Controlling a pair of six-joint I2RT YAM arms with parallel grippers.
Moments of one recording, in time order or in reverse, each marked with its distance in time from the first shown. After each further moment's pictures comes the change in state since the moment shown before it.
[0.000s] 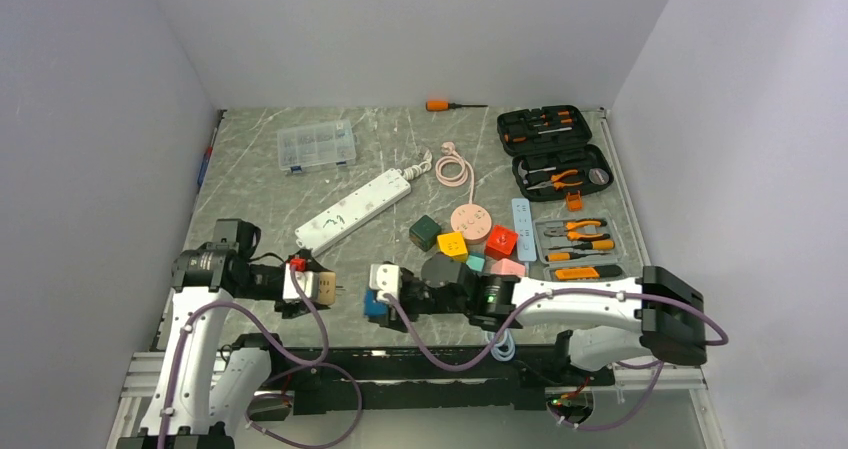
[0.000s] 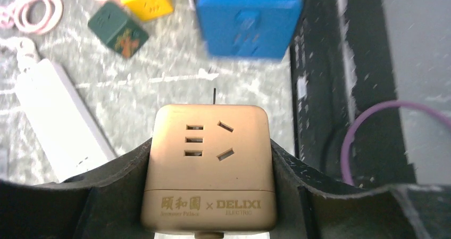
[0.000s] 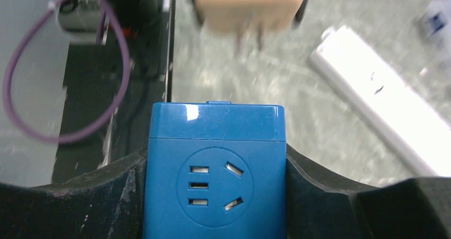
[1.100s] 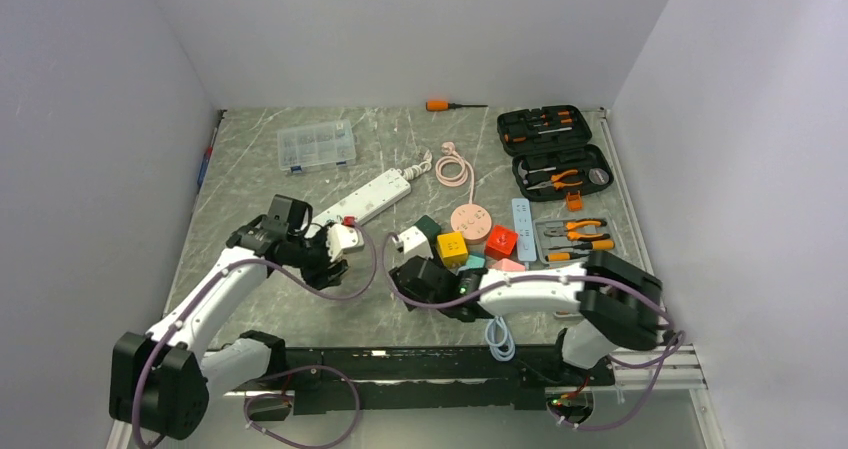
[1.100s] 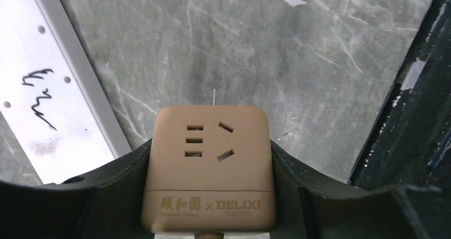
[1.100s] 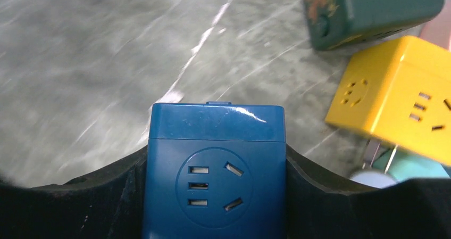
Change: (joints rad) left arm -0.287 0.264 -0.126 0.696 -0.555 -0.734; right arm -0.061 0.162 -0.006 -0.355 0.604 0.686
